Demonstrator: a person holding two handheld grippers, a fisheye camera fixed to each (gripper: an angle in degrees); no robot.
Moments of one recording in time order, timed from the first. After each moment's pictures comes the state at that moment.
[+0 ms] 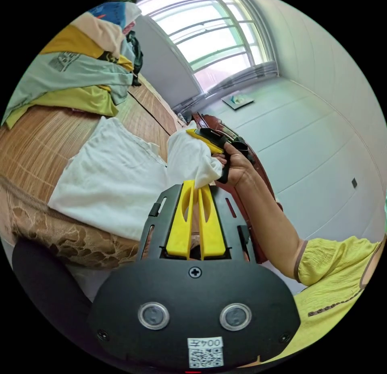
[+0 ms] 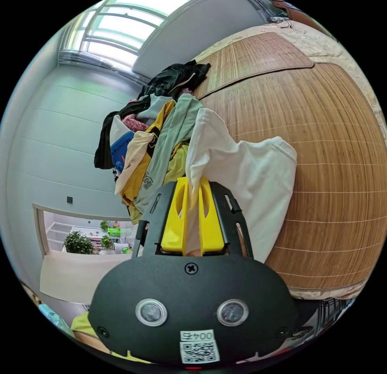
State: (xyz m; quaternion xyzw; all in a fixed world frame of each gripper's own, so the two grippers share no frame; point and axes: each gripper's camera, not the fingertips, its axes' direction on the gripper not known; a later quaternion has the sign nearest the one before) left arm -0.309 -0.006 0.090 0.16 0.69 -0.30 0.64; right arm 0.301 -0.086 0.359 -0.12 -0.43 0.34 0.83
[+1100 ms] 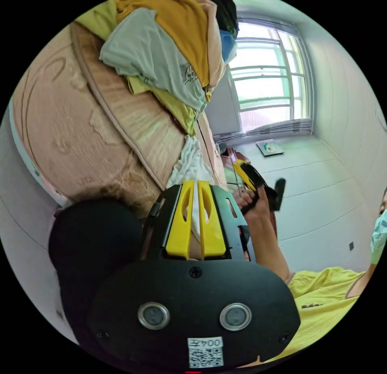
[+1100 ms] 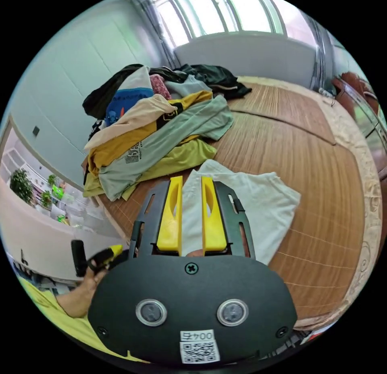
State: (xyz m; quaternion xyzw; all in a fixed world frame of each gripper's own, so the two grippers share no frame) left arm -0.577 0.042 0.127 0.10 0.63 -0.46 0.61; right arm 0.048 -0.067 0.352 -0.01 -0.27 0.13 0.95
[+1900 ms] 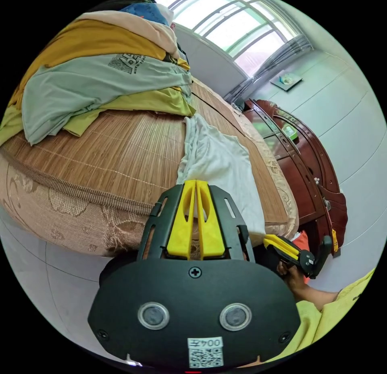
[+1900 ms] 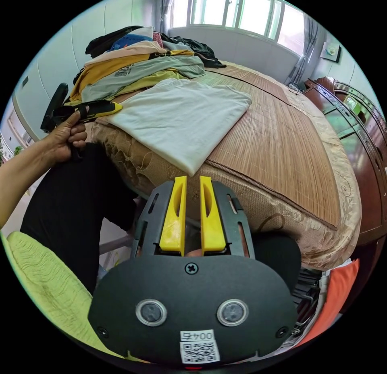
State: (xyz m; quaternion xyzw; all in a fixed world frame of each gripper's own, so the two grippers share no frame) left arm -0.445 -0.078 0.018 0.08 0.53 -0.27 0.80; right arm -0.065 0.187 0.319 -0.08 -0.14 0.10 0.98
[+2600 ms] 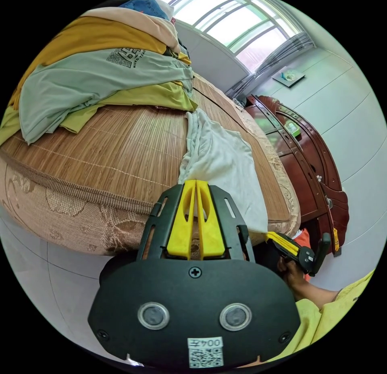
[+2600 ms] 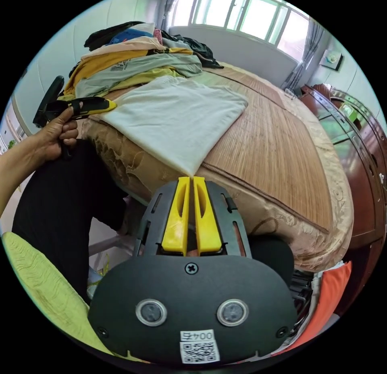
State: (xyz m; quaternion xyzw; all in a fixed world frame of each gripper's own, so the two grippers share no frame) left arm -0.410 -0.065 0.020 0.06 0.52 -0.26 0.81; right arm -0.016 0.206 0.322 -0.13 -0.12 0.11 0.98
